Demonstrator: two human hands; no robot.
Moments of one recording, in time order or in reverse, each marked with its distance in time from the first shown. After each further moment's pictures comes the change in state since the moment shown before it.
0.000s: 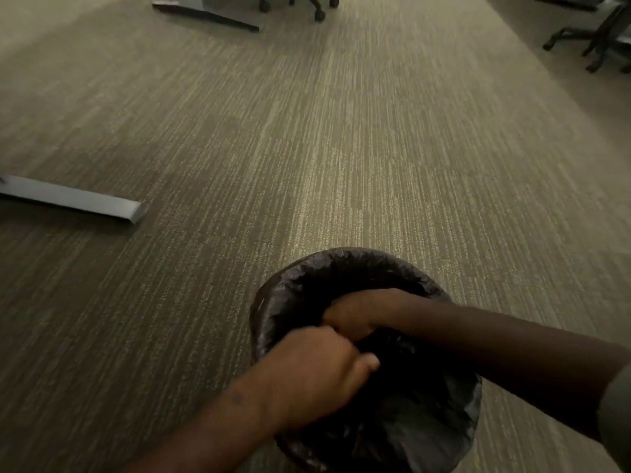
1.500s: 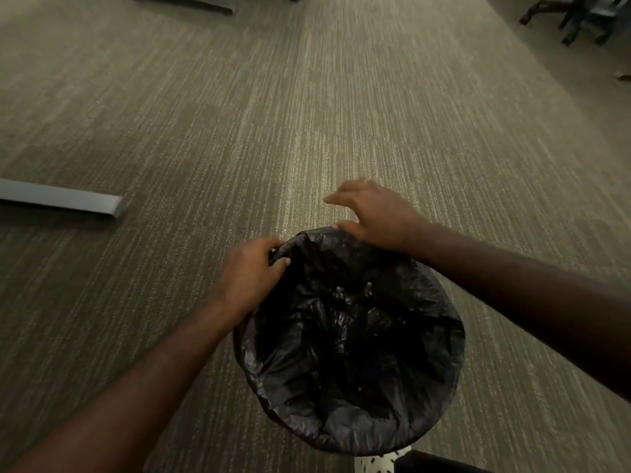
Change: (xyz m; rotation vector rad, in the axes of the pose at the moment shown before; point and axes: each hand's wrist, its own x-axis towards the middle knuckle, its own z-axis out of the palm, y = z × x) left_hand 0.032 -0.101 -0.013 -0.222 0.433 -0.436; right_hand -0.077 0.039 -0.049 0.017 0.917 0.214
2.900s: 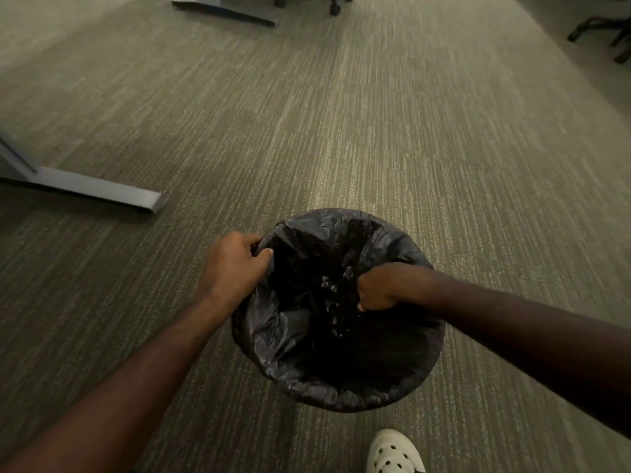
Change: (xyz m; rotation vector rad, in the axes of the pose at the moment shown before) left_hand -0.003 -0.041 -0.034 0.042 0.216 -0.148; right_hand 0.000 -0.046 0.053 -0.140 -0.872 0.075
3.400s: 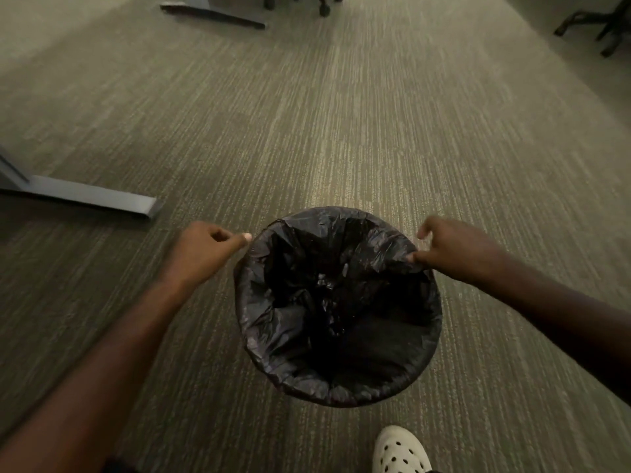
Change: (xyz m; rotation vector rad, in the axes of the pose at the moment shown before) left_hand 0.018 -0.028 -0.039 -0.244 -0.154 -0.190; right_hand -0.067 0.077 0.012 0.468 0.672 0.387
